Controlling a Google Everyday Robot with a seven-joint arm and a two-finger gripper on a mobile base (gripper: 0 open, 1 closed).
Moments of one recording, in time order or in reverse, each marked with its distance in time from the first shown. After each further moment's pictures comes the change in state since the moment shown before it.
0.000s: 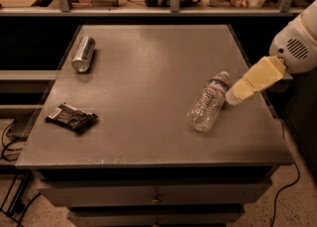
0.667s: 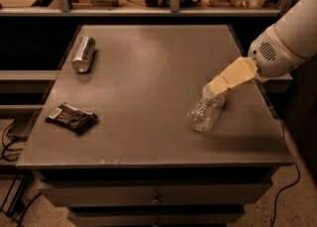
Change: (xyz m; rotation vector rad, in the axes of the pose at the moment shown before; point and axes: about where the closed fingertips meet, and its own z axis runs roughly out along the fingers) arm -0.017 0.009 0.038 -0.067 0.003 0.205
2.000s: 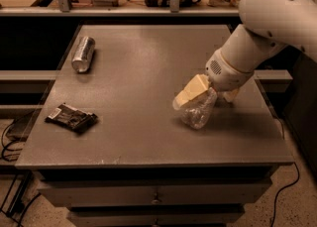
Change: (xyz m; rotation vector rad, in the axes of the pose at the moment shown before) arm -0.014 0.018 0.094 -0.027 0.144 0.155
